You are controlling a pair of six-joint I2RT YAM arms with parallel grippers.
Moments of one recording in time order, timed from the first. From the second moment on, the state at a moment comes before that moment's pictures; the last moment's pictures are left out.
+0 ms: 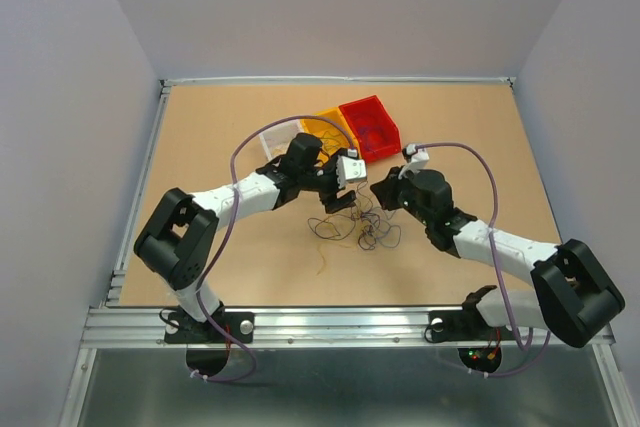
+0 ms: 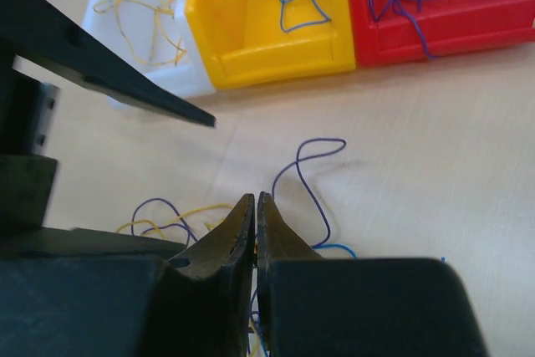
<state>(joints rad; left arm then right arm) -0.67 1.64 1.01 0.03 0.60 0.56 0.58 1.26 0.50 0.44 0.02 0.42</state>
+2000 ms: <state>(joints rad) -0.55 1.20 0.70 0.47 0.70 0.33 0.58 1.02 1.00 0.40 -0.24 0.42</state>
